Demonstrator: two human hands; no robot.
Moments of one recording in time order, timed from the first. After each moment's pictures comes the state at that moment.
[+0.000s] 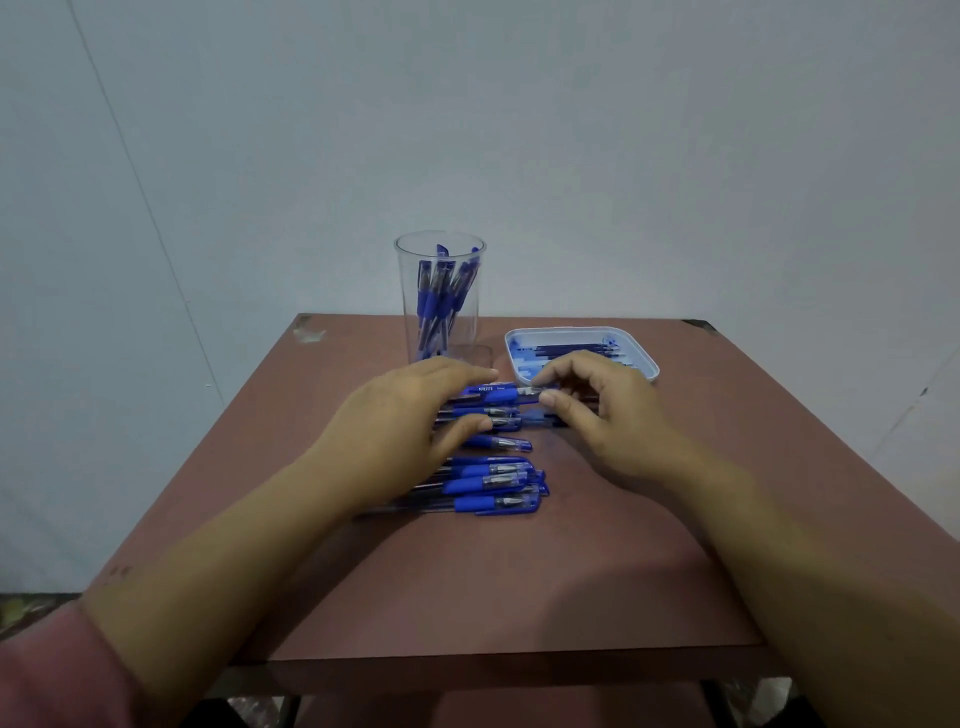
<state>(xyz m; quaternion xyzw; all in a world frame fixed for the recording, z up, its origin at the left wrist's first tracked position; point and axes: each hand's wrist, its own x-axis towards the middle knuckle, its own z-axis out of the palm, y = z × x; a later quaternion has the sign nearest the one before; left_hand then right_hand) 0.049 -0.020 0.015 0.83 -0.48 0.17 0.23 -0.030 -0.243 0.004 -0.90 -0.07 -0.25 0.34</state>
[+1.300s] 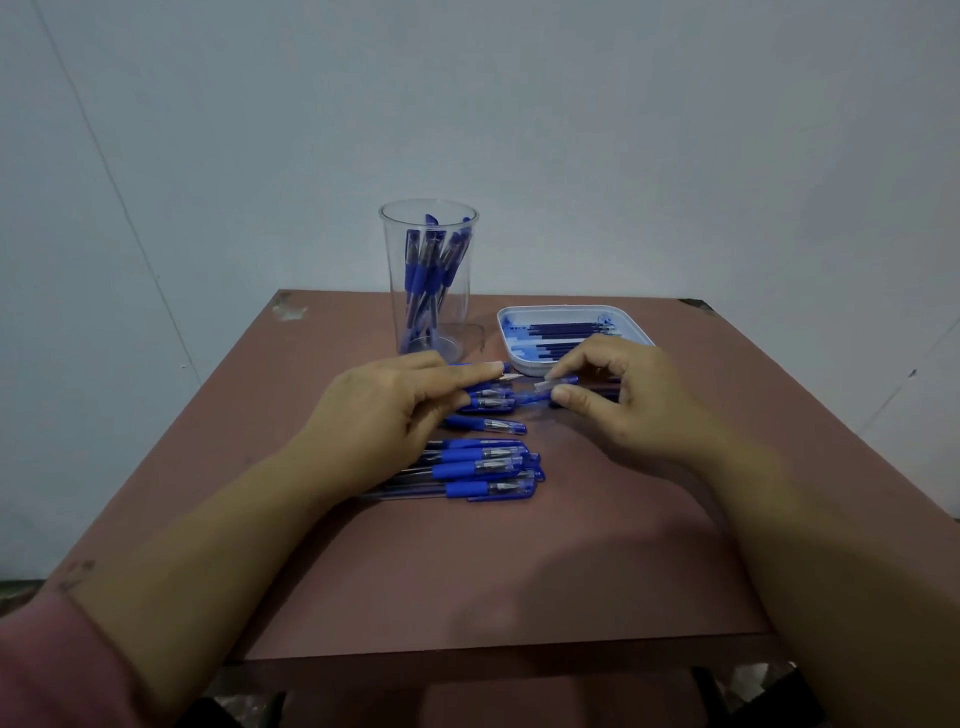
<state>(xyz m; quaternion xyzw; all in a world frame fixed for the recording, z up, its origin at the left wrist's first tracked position) 0.072 -0.020 -0.011 0.79 -0.52 0.19 0.26 -0.040 -0.258 0.008 -0.92 -0.07 -0.24 0.31</state>
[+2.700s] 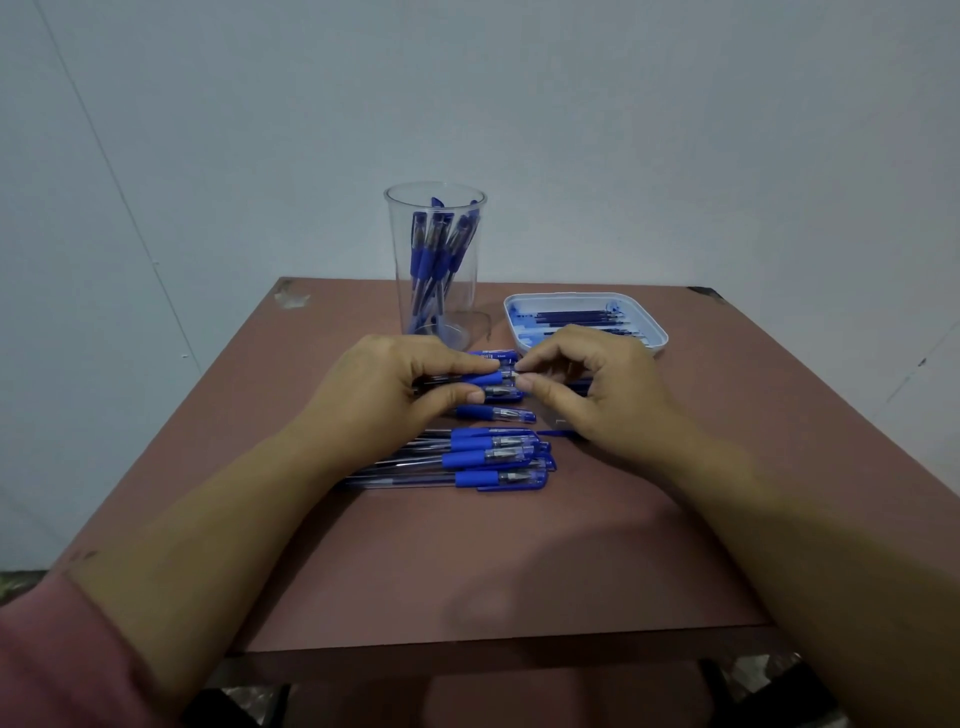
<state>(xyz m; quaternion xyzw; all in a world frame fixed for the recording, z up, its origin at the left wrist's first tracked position) 0.080 -0.021 -0.009 0.77 -0.50 0.12 0.37 -0.024 -0.231 -0.002 -0.90 -0.12 -0.29 0.30</state>
